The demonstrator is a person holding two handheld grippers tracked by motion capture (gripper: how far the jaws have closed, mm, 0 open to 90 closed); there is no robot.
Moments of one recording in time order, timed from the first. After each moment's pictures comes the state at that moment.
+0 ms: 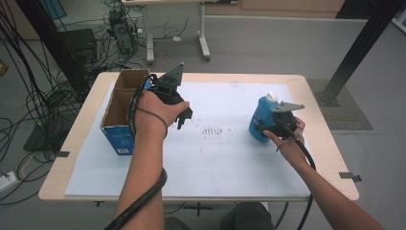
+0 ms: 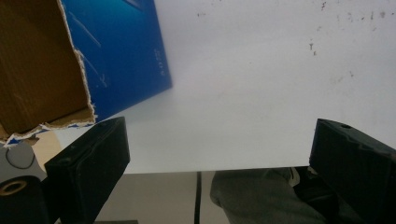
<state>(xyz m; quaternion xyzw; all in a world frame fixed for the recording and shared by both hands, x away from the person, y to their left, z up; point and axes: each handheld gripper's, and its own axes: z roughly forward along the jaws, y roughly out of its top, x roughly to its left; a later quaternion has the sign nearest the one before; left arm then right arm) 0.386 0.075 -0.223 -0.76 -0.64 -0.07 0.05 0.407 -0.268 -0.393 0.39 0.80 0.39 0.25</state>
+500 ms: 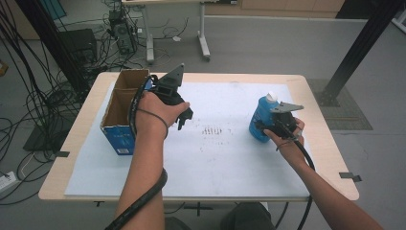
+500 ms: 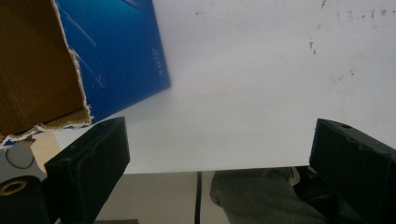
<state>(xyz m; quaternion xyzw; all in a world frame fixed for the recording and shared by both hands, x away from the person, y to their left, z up) 0.387 0.074 -0.225 -0.76 -0.64 -0.07 0.05 0.409 -0.268 -0.395 0.38 0.80 0.39 0.25</state>
